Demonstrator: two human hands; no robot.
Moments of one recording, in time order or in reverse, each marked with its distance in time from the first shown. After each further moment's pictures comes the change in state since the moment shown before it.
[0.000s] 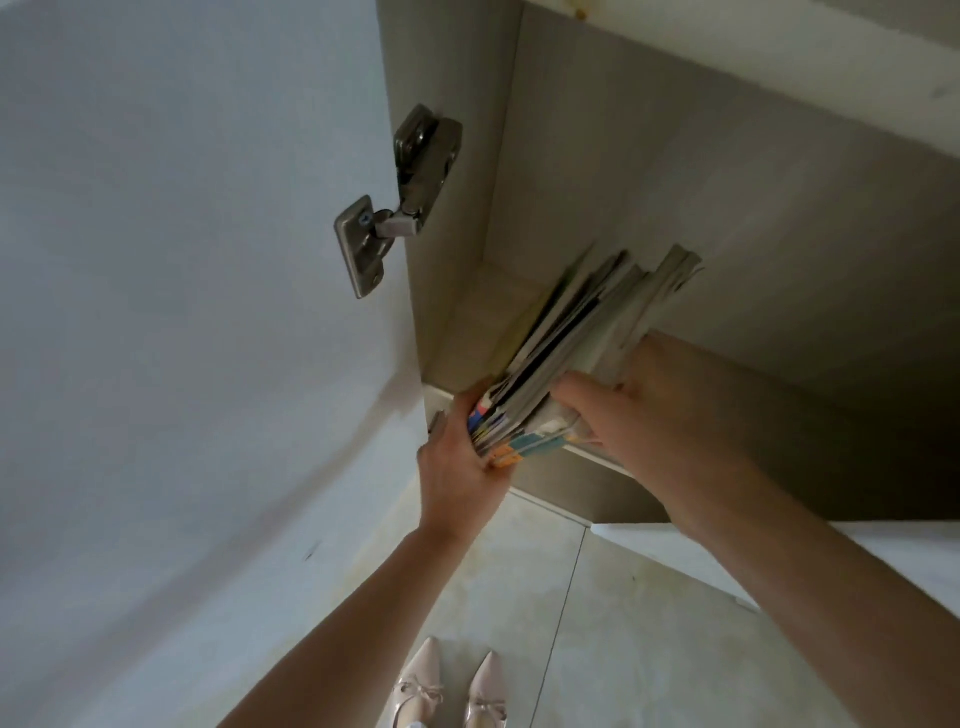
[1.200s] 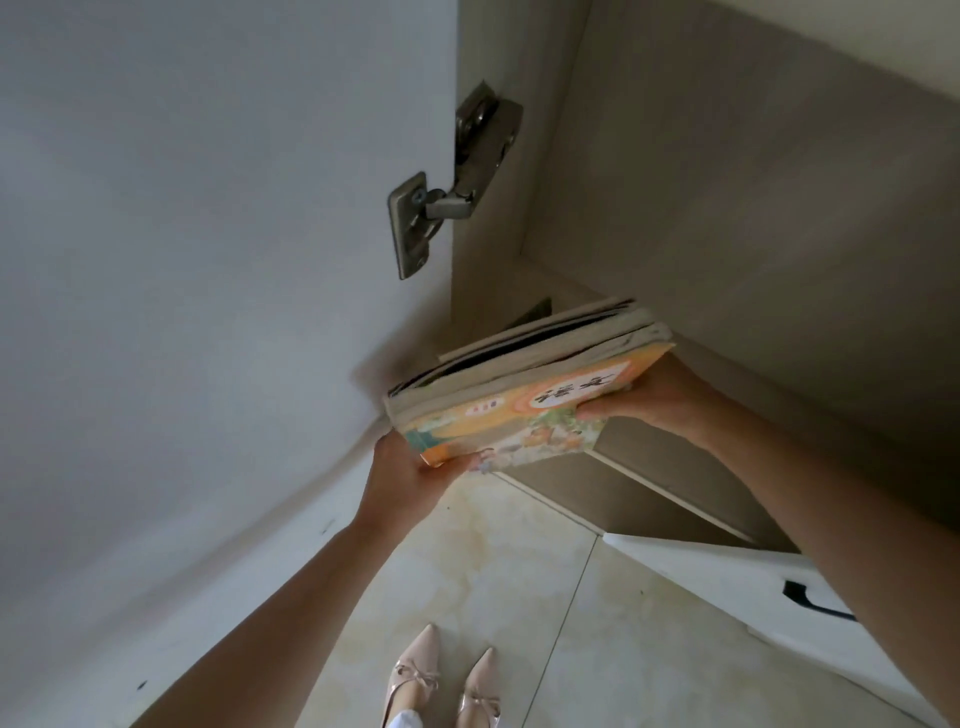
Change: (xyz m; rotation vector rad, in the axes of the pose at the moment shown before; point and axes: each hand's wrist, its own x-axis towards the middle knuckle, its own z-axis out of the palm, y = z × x) left_hand -0.004 -0.061 -0.046 -0.309 -0.119 -0.241; right_hand 0.111 0.095 -0.008 0.039 -0.429 -0.145
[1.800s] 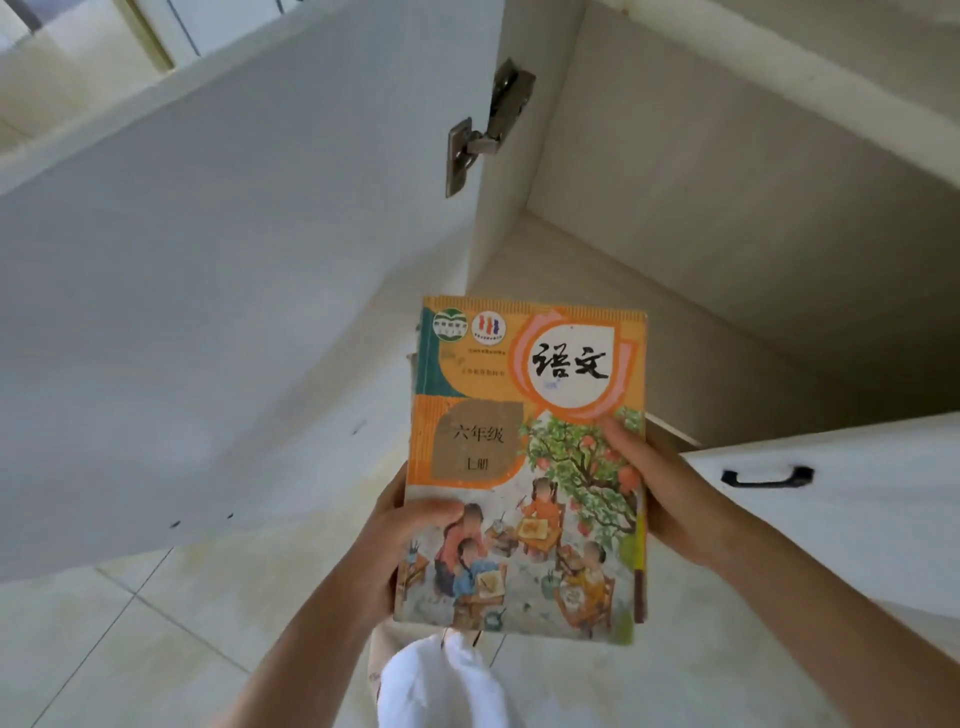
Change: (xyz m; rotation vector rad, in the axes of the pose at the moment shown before) left_hand -0.177 0.083 -0.045 -0.865 -0.371 -0.598; right_hand -0.184 -0.031 0.091 0.578 0.050 0.403
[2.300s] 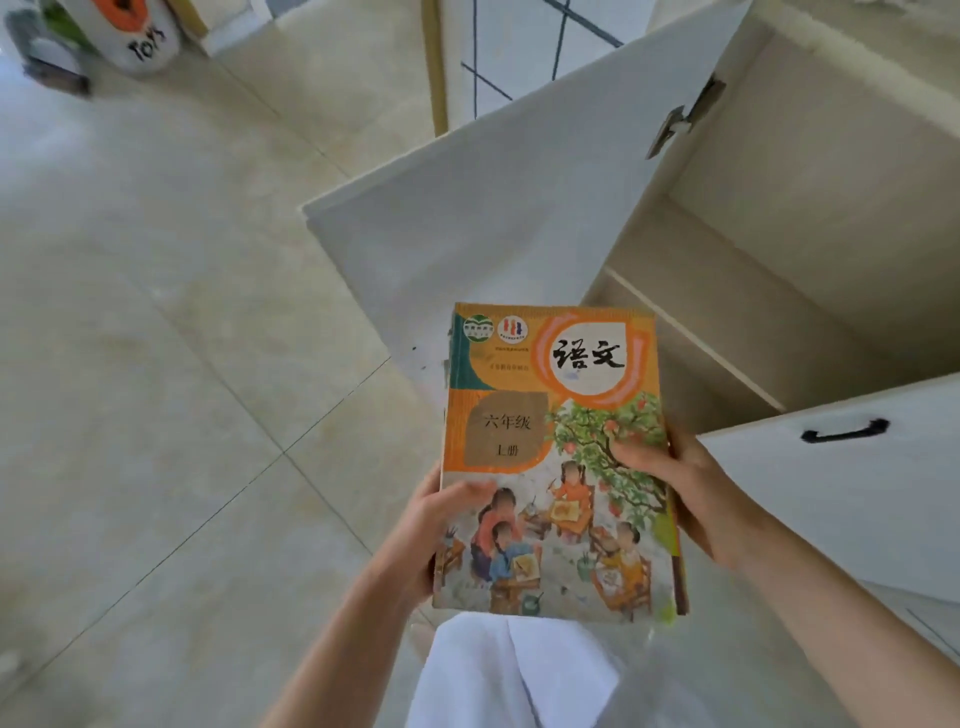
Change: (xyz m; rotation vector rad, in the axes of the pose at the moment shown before) left_hand -0.232 -0.041 -0.016 0.030 0.342 0.035; right_hand -0.145 0.048 0.129 -0.188 -0.140 -0.045
